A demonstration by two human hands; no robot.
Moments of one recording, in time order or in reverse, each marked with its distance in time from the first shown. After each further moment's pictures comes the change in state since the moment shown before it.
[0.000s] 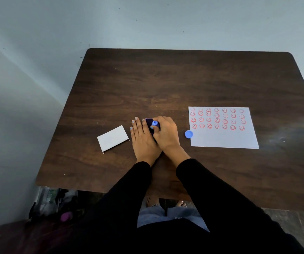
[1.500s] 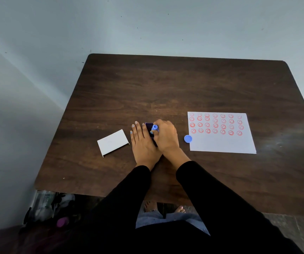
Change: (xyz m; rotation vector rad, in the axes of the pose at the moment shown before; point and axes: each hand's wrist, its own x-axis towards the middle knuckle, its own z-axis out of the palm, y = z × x) left_hand 0.000 0.002 -0.002 -0.019 0.006 -0.008; right_hand 0.007 -0.009 -0.005 -0.147 -0.050 0.033
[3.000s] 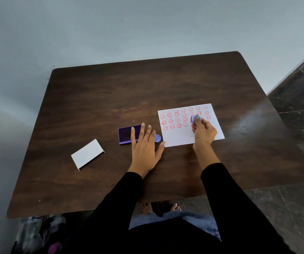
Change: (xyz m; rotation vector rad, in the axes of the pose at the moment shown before) left_hand -0.022 0.057 0.002 0.216 0.044 0.544; right_hand -0.027 0.132 -0.085 1.071 0.716 0.845
